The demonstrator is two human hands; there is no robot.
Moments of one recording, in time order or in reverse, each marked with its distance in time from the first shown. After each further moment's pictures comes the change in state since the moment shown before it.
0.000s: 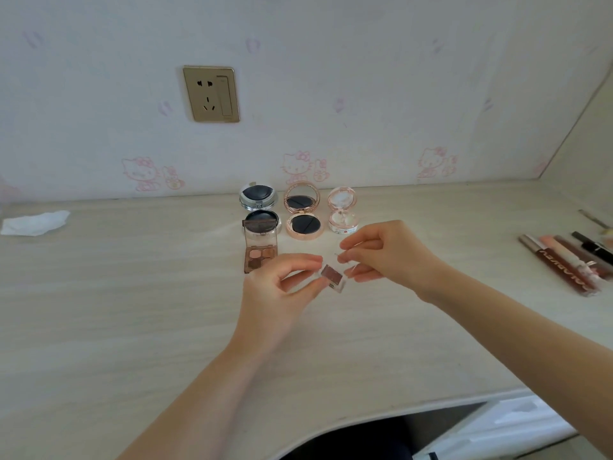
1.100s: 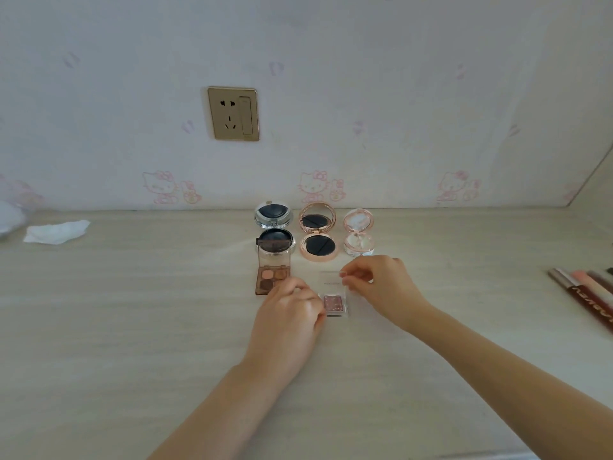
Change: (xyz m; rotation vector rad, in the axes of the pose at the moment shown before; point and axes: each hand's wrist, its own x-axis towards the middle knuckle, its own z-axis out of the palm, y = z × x) left_hand 0.011 -0.005 -0.003 0.994 -0.197 0.300; right_hand 0.050 0.039 0.023 -0.494 0.130 -0.298
